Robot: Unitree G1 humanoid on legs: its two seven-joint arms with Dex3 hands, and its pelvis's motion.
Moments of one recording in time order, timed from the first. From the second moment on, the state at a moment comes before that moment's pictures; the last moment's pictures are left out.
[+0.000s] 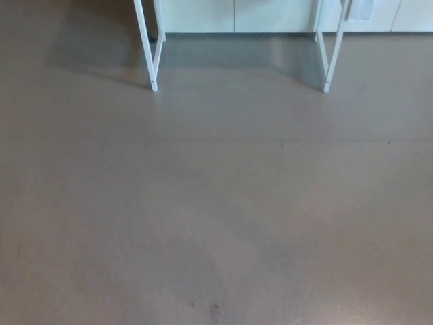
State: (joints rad) left_arm 0.21 0.55 -0.08 1.34 0.23 -0.25 -0.04; right_arm 0.12 -0.53 0.06 1.30 -0.19 -0.17 0.12
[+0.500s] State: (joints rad) left_arm 0.20 0.57 -0.09 1.34 0.24 -0.25 -0.03; right_arm 0.13 -0.52 0.05 1.30 -0.19 -0.17 0.16
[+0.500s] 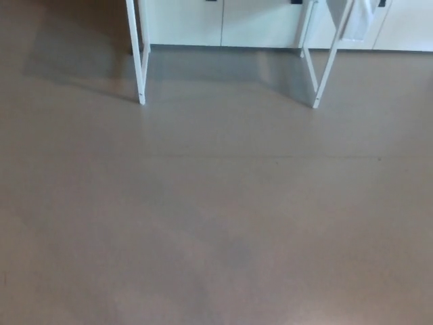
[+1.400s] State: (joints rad) left_arm 0.20 0.56 -0.08 1.33 0.26 -0.26 -0.02; right_arm 0.09 -0.53 0.07 1.31 -0.20 -0.15 0.16
